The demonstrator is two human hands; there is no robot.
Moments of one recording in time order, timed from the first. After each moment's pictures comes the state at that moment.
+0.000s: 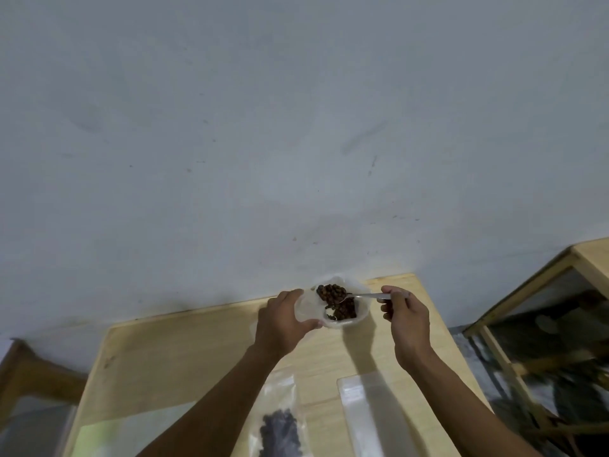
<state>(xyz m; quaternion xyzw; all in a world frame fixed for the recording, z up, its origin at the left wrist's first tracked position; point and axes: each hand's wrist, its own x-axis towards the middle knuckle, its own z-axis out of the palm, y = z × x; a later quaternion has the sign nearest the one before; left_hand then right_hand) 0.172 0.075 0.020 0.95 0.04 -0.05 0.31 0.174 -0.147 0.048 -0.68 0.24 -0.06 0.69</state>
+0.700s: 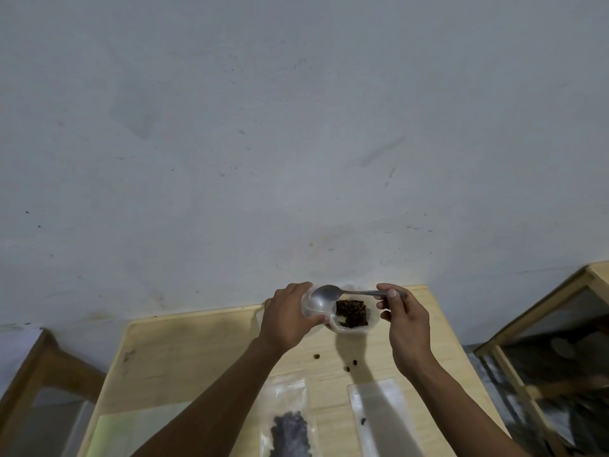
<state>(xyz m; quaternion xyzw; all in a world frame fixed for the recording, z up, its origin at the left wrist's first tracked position) 0.173 0.091 0.047 0.95 0.02 -0.02 0.30 0.160 -0.120 0.070 -0.70 0.13 -0.07 0.70</state>
